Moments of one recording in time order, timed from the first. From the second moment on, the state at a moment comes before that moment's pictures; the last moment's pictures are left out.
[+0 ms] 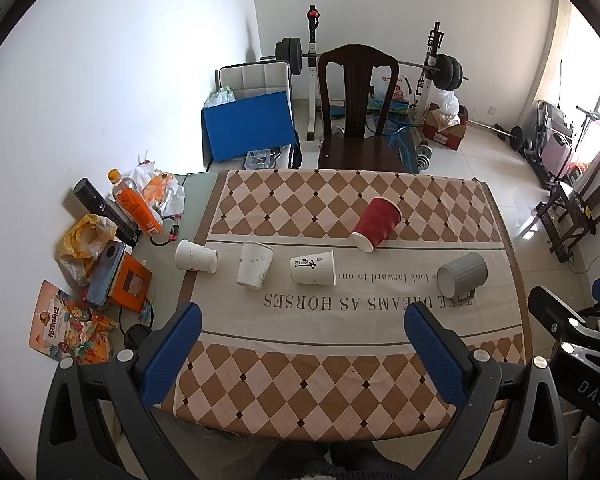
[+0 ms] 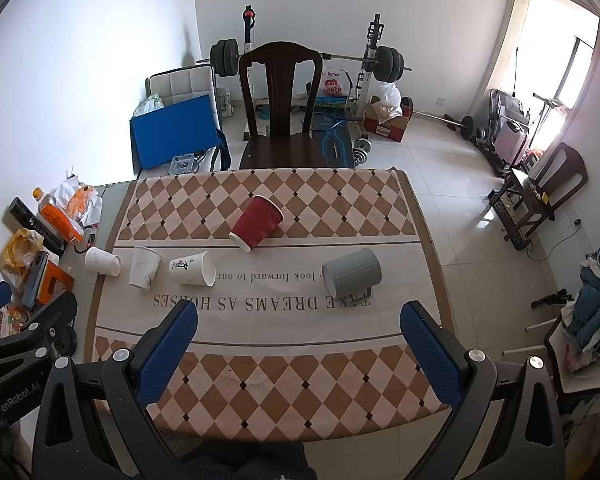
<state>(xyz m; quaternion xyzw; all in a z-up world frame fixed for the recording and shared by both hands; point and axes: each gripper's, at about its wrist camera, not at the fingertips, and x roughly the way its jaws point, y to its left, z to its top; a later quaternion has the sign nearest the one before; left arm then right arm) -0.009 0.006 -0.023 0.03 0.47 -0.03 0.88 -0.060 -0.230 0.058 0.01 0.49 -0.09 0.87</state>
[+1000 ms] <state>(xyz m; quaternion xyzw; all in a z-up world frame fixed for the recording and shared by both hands) 0.108 -0.020 -0.158 0.14 0.55 -0.04 0.82 0.015 -0.270 -0.127 0.07 0.61 -0.16 0.77</state>
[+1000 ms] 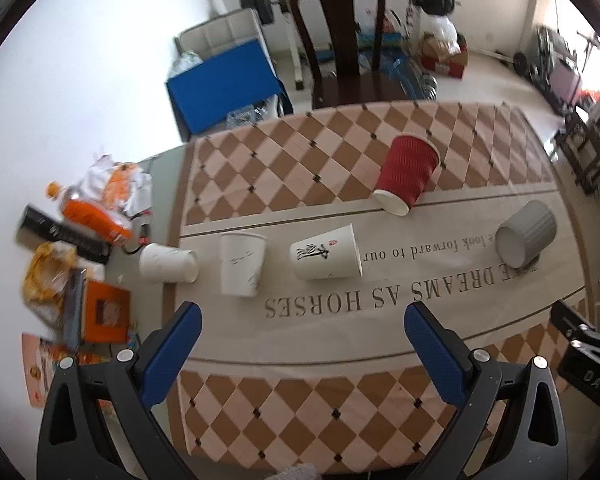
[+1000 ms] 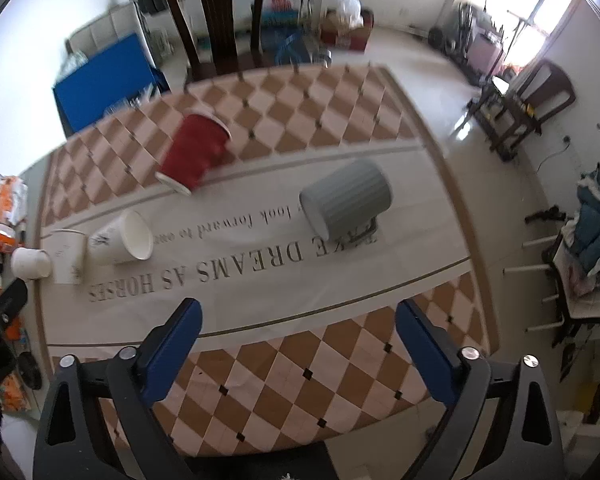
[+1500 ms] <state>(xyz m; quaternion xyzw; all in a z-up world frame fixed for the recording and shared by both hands) 0.238 -0.105 -0.256 0.20 0.62 -0.08 0.76 0.117 -0.298 -0.270 0.07 0.72 -0.14 0.68</state>
